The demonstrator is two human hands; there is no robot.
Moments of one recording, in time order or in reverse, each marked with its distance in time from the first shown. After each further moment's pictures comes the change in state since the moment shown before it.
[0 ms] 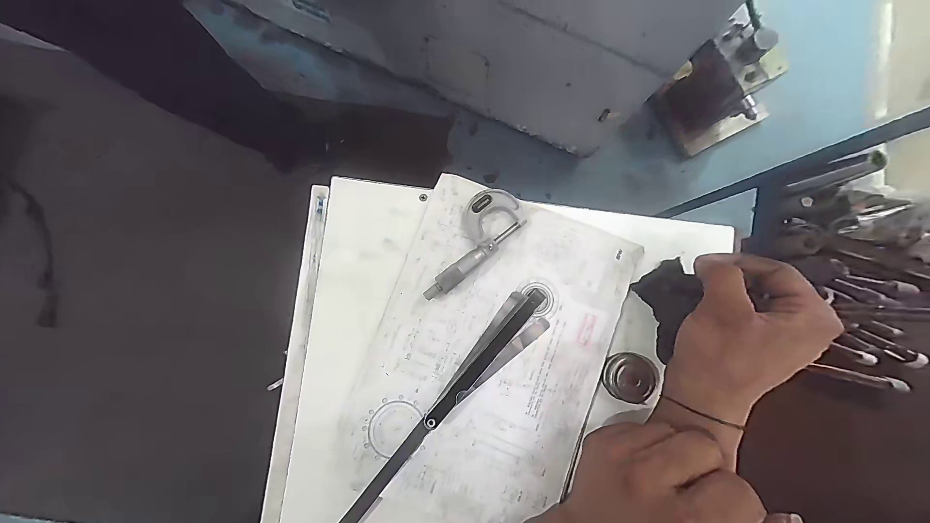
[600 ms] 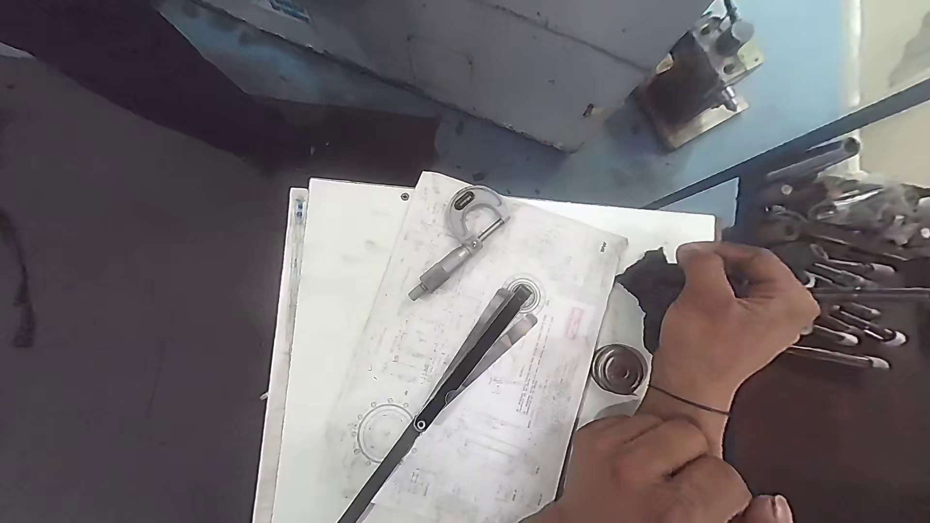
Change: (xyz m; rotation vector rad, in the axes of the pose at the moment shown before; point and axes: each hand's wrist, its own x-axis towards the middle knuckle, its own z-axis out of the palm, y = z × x) left_hand -0.003 -0.001 0.002 -0.005 -0.017 -0.007; right_hand -0.006 0.103 0.050 0.251 0.306 -0.203
